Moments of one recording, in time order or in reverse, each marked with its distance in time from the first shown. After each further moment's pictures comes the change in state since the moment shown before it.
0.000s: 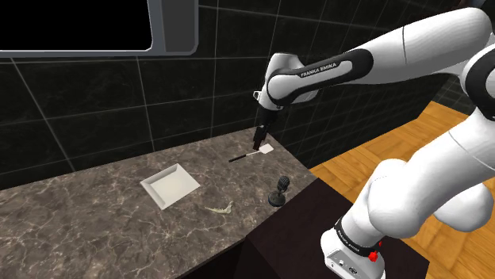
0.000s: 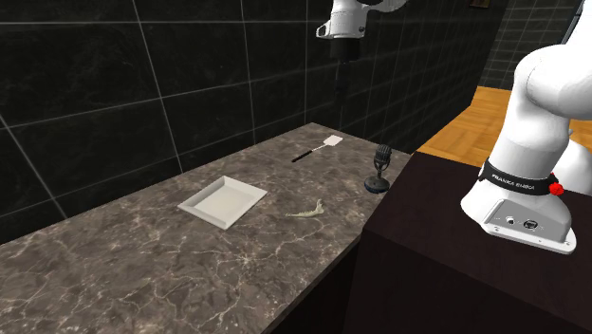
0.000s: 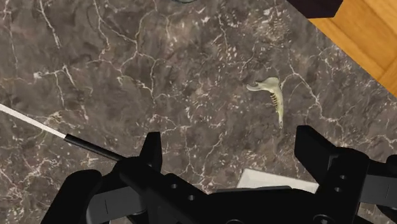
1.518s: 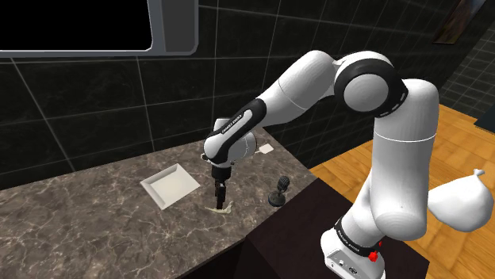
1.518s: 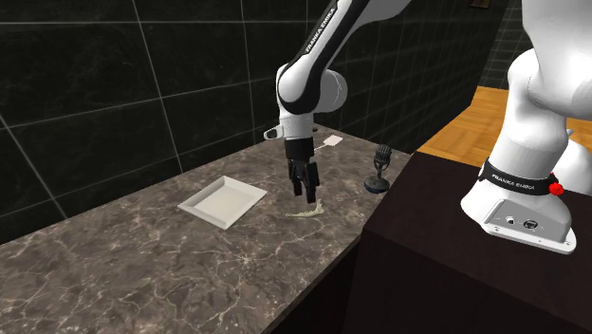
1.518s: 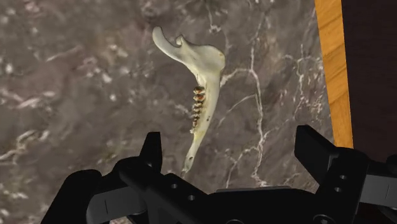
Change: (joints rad) arm 0.143 0.671 0.190 0.228 0.407 0.217 -0.579
